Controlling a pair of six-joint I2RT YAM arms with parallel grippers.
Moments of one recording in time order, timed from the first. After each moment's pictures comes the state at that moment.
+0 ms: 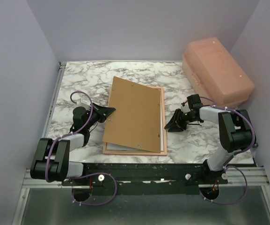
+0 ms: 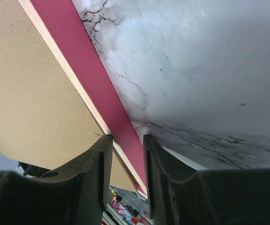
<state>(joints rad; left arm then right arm) -0.10 1.34 0.32 0.81 0.50 -1.21 0.16 1.69 0.80 -0.35 -0.64 0.62</state>
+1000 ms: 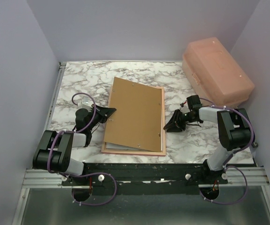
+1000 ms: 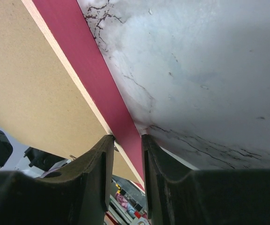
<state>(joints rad) -0.13 1.44 0.28 0.96 0.41 -1.21 0.16 1.72 0.79 -0.32 -0.69 0.63</state>
